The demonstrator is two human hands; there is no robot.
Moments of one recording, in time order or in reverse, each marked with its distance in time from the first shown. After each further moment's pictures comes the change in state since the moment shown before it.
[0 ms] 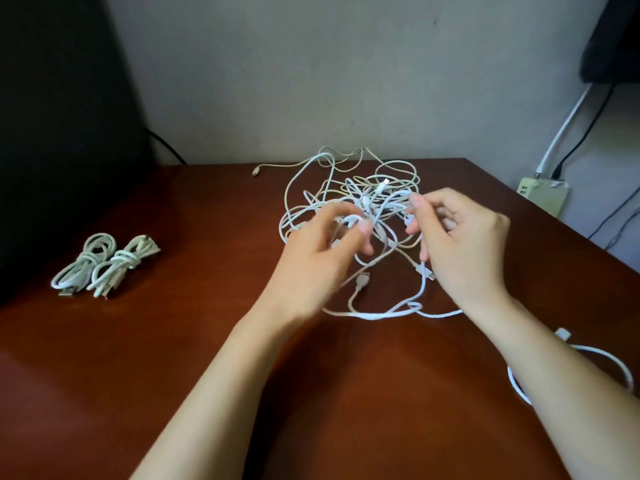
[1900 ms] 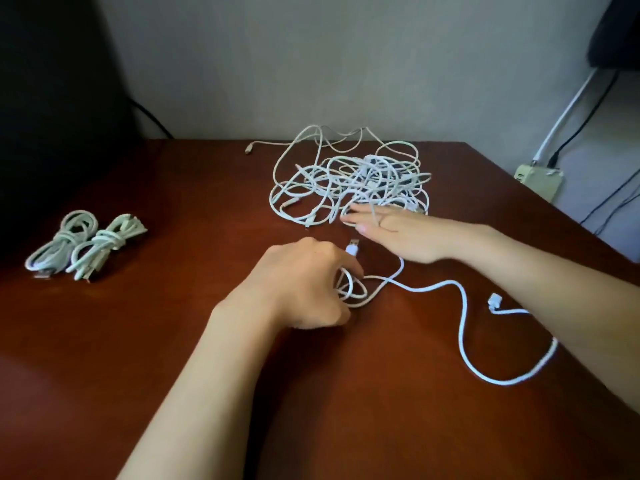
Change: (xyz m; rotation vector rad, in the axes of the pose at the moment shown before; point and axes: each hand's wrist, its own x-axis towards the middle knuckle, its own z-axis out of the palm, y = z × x) left_hand 0.001 -0.003 -0.016 0.994 -0.420 0.002; right_hand 0.042 0.064 0.048 -0.478 -1.171 0.023
